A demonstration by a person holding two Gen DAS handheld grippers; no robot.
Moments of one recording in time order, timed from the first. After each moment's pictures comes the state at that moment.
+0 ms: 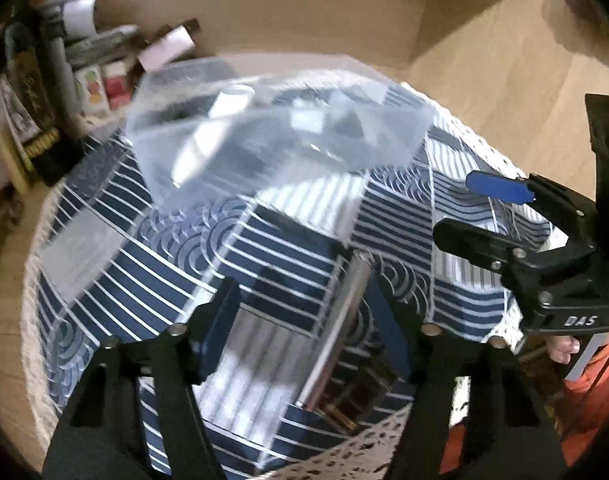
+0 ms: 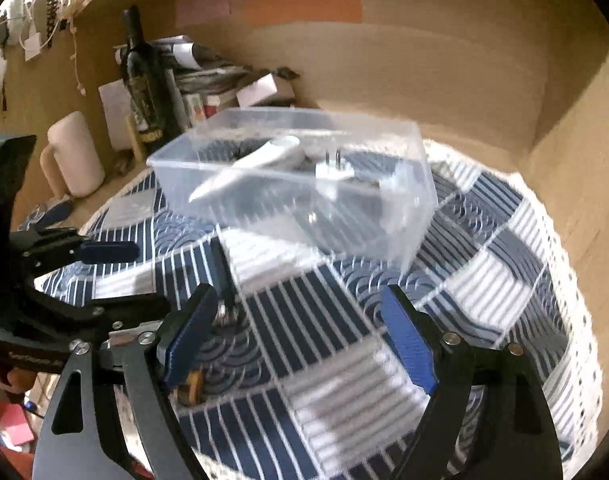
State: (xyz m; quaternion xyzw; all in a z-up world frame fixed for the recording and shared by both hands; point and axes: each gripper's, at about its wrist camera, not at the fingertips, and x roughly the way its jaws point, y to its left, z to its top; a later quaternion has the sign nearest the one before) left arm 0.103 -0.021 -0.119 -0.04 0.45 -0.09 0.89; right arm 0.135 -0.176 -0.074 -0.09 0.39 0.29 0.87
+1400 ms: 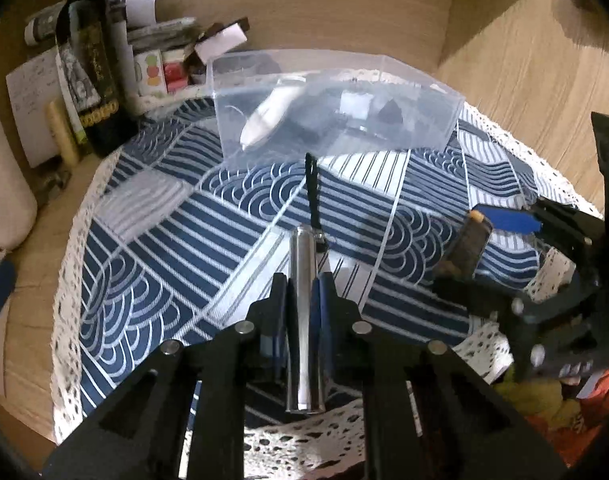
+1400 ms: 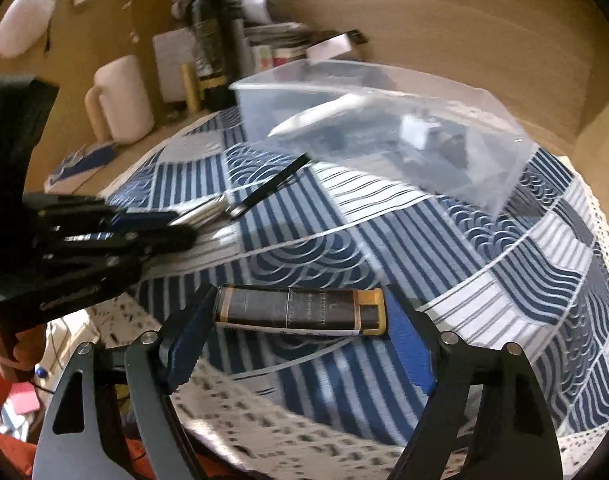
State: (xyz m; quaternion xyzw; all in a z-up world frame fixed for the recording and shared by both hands) left arm 0.059 0.004 -0.126 -0.03 0.42 -0.02 0.91; right arm 0.101 -0.146 -0.101 -0.10 0.40 0.33 0.85
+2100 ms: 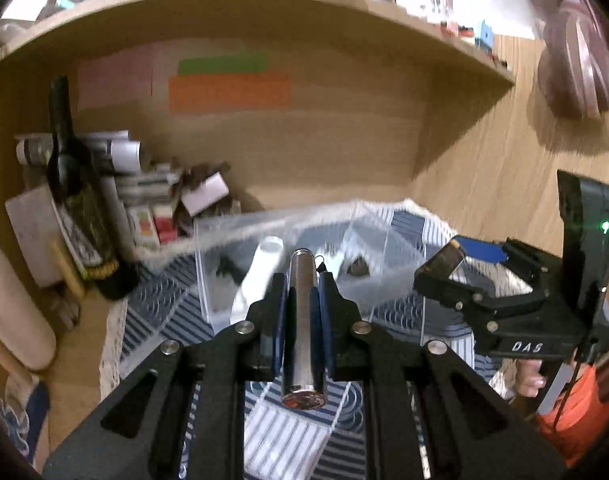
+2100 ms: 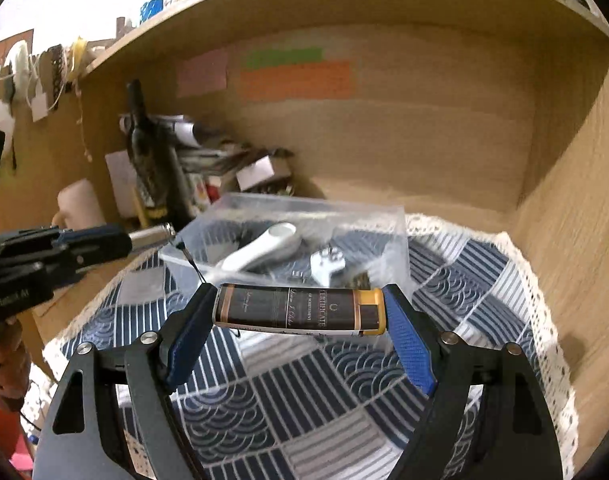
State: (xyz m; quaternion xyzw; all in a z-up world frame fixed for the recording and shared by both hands) left arm 0.100 0.003 -0.006 -0.03 0.28 -0.05 0.96; right arm 0.159 -0.173 -0.014 -0.05 0.29 0.29 0.91
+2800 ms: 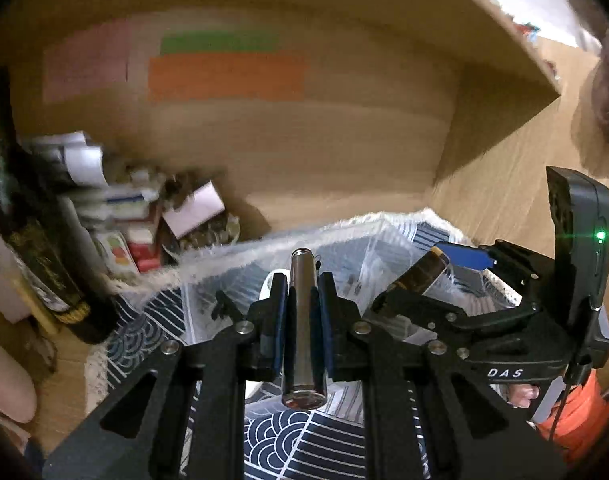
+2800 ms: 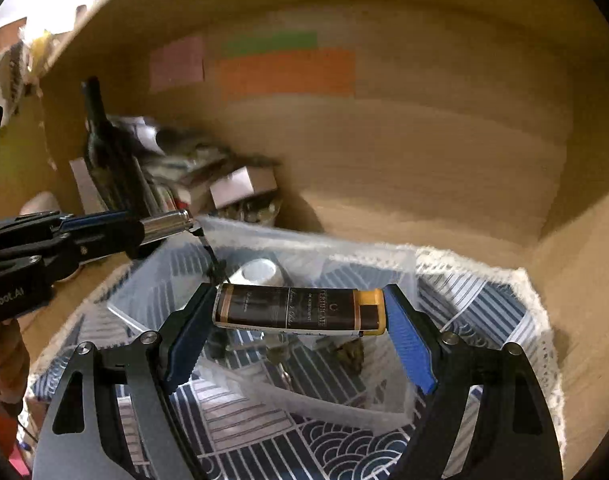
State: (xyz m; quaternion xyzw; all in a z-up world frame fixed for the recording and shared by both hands) left arm 0.193 0.030 -0.028 -0.05 0.31 -0.06 0.95; right arm 0.239 -0.132 -0.031 -0.08 0.33 0.29 0.89
